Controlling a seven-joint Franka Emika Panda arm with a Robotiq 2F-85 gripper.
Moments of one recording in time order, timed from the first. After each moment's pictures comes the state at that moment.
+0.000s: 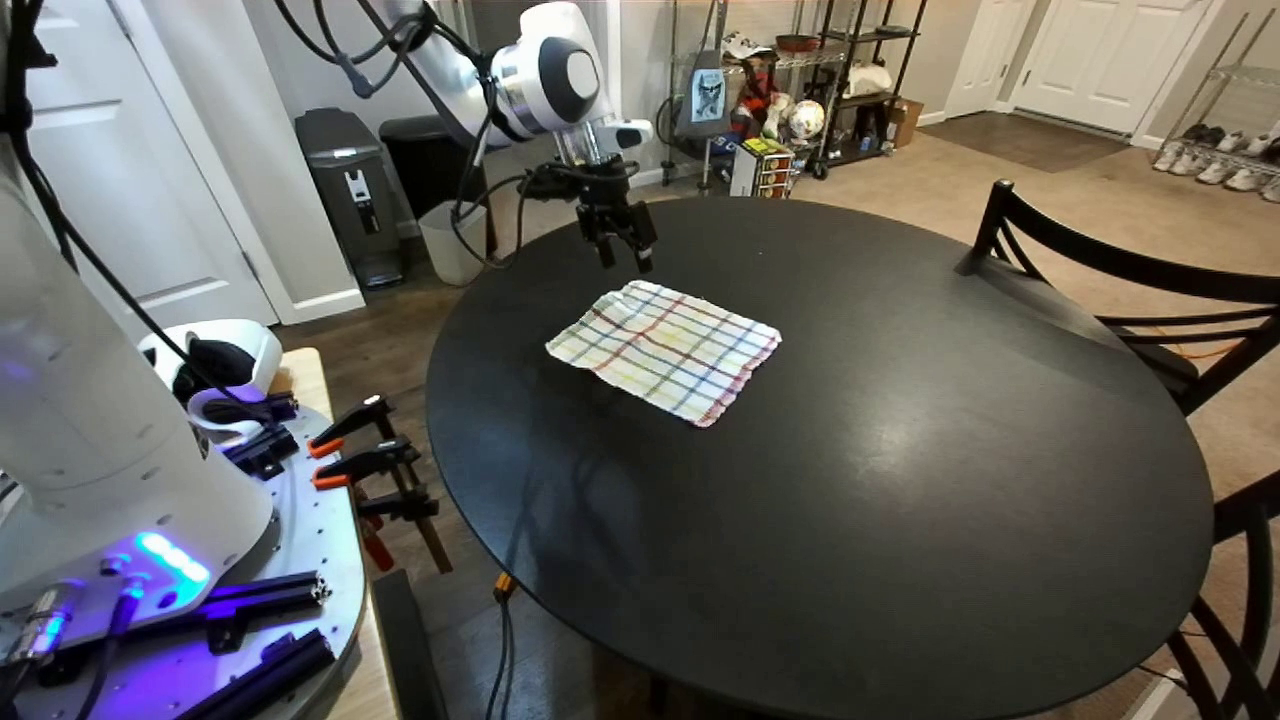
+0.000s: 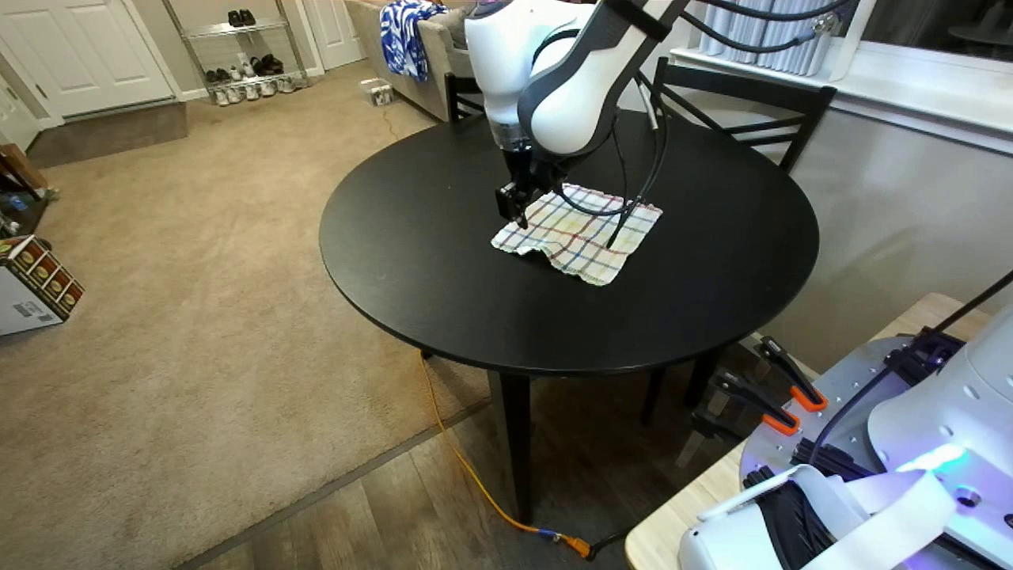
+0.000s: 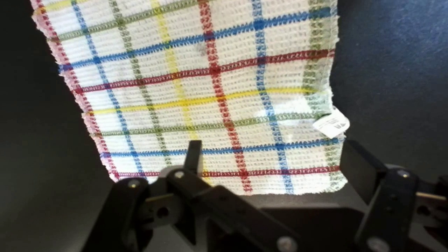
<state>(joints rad) 0.28 0.40 0.02 -2.09 -0.56 2.50 0.57</state>
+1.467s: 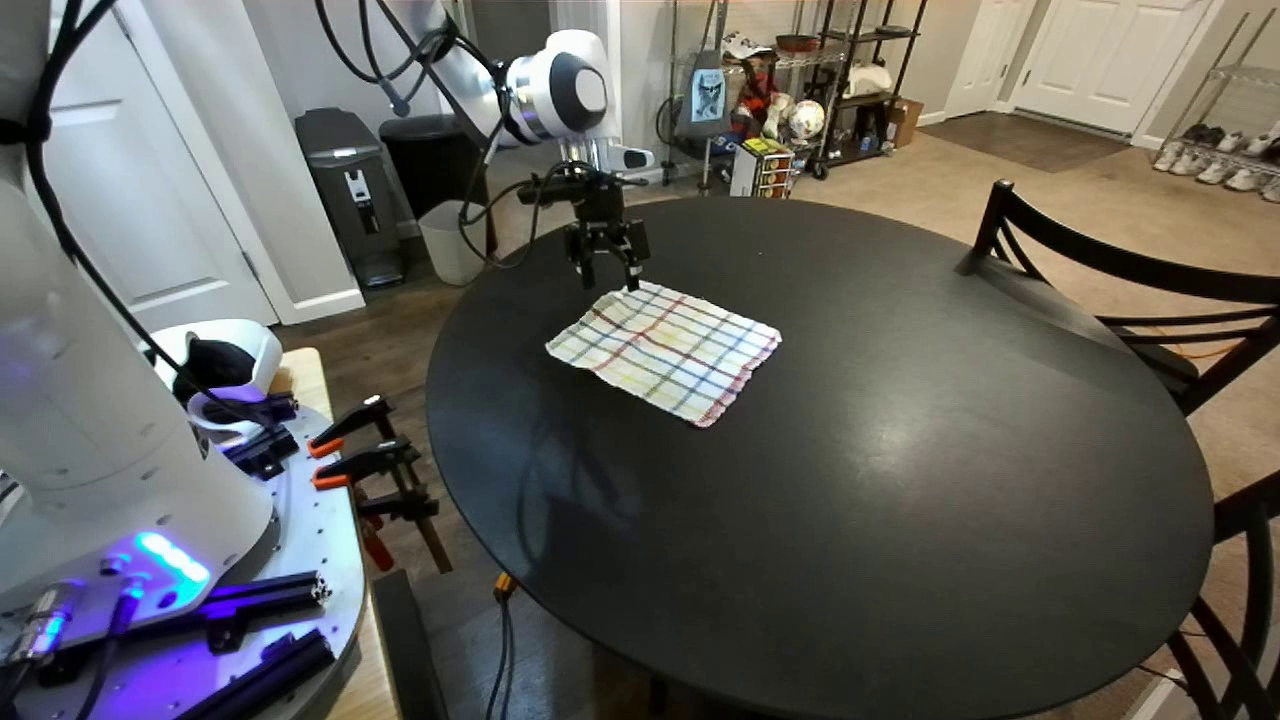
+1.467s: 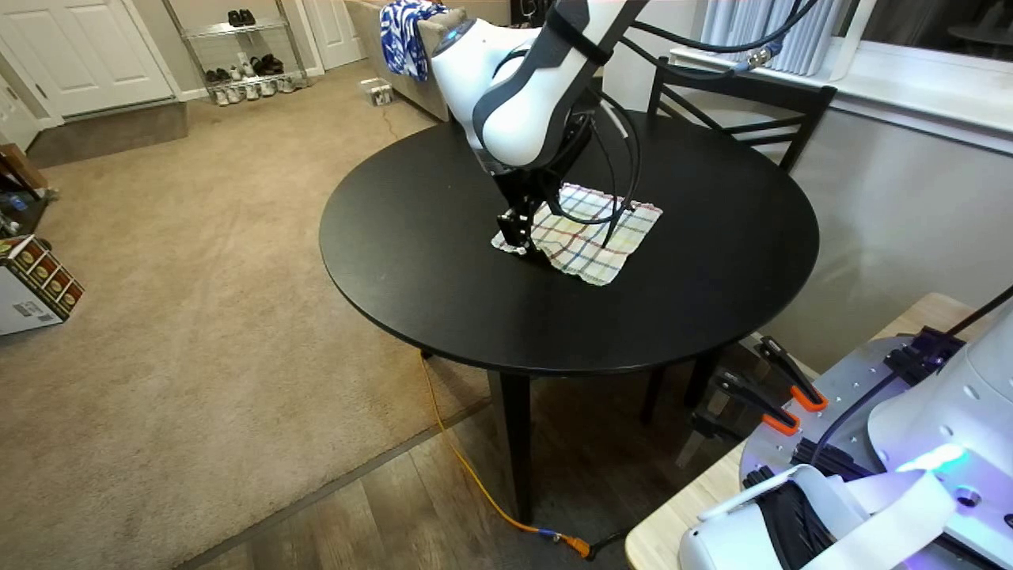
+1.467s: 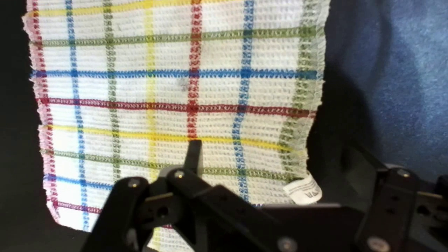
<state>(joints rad) 0.32 0.53 0.03 -1.94 -0.44 2.24 0.29</state>
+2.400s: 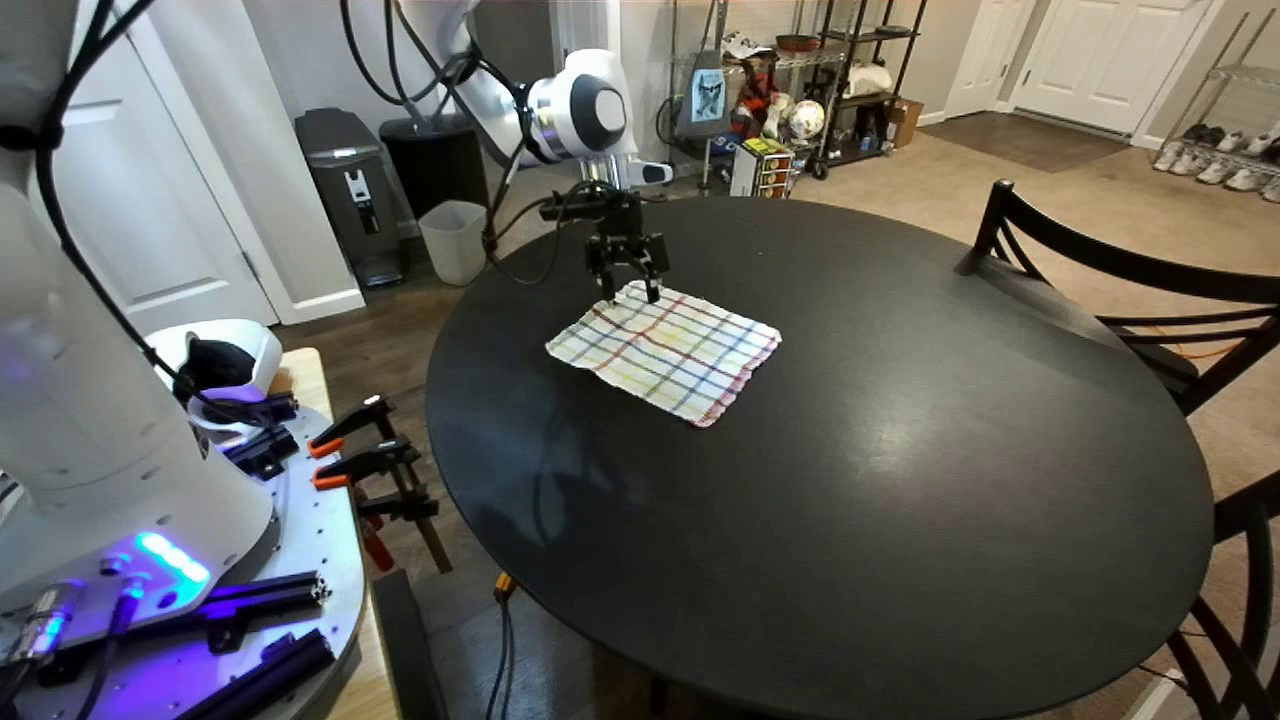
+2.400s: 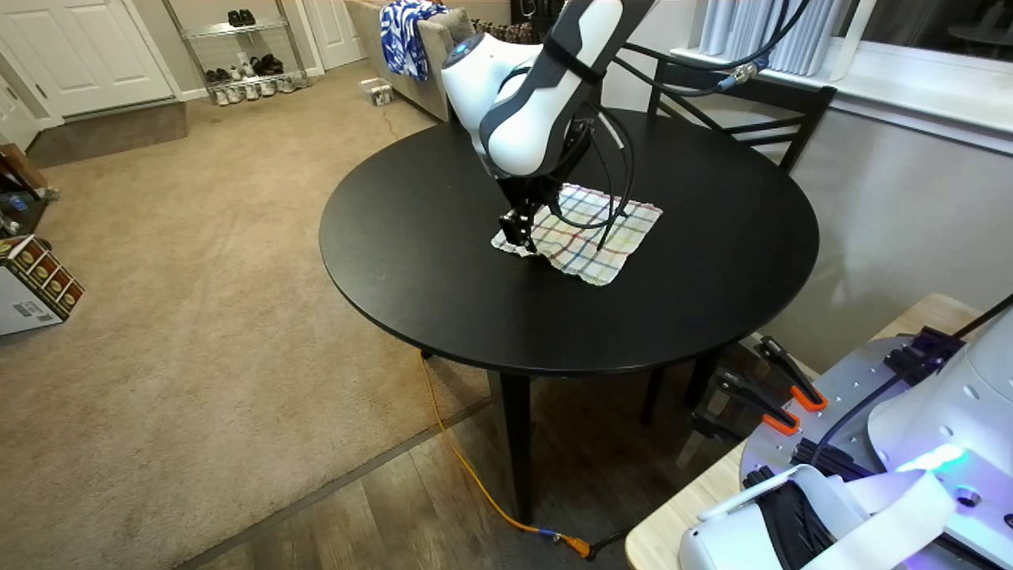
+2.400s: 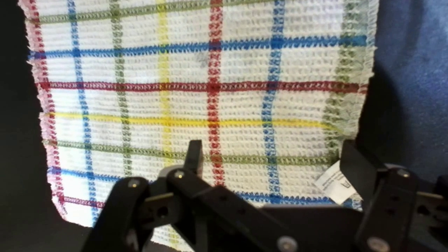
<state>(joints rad) 0.32 0.60 -0.01 -1.88 -0.45 2.30 0.29</state>
